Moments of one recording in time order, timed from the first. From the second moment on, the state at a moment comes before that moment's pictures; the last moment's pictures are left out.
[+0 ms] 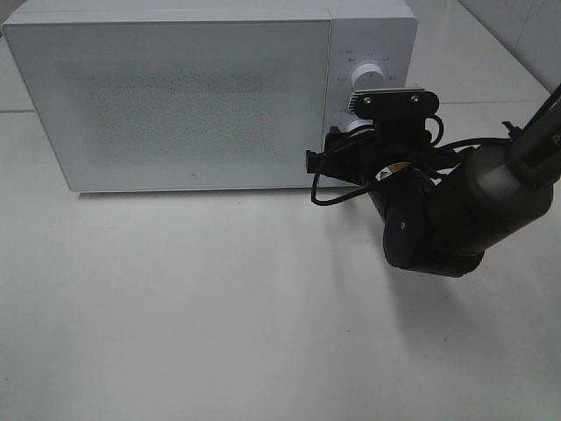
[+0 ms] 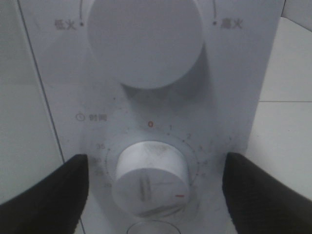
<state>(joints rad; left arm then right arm) -0.01 0.00 -0.52 -0.05 1.08 0.03 0.59 2.08 -0.79 0.63 -1.16 -0.23</state>
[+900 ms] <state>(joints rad) -0.01 0.00 -0.52 -0.05 1.08 0.03 0.59 2.08 -0.79 0.62 -1.16 -0.20</state>
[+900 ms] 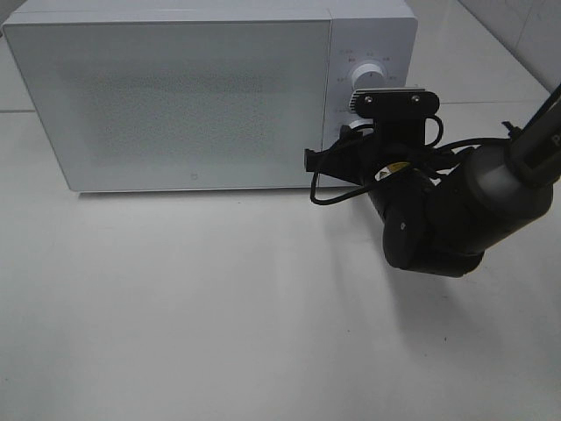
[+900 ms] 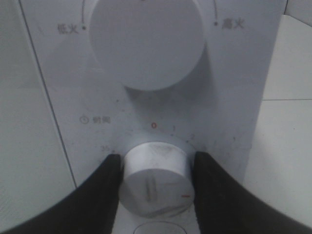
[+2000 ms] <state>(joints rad) -0.01 0.00 -0.52 -0.05 1.08 0.03 0.58 2.08 -0.78 0.60 -1.18 0.86</state>
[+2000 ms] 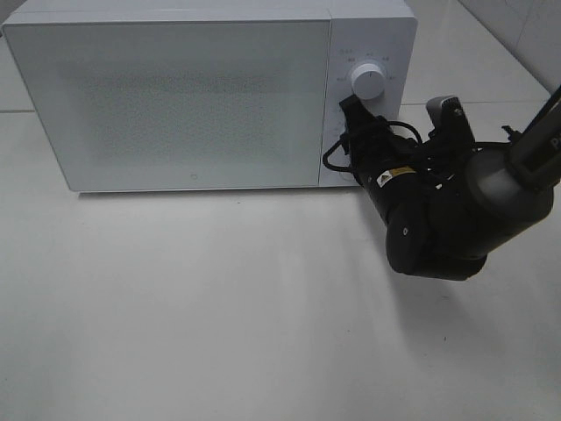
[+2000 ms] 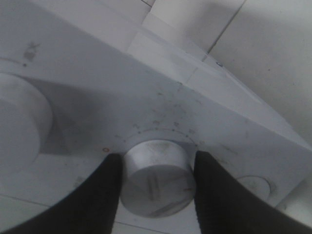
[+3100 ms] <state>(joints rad) -0.01 0.00 -0.52 -0.05 1.08 0.03 0.58 2.08 -0.78 0.61 -1.18 1.52</state>
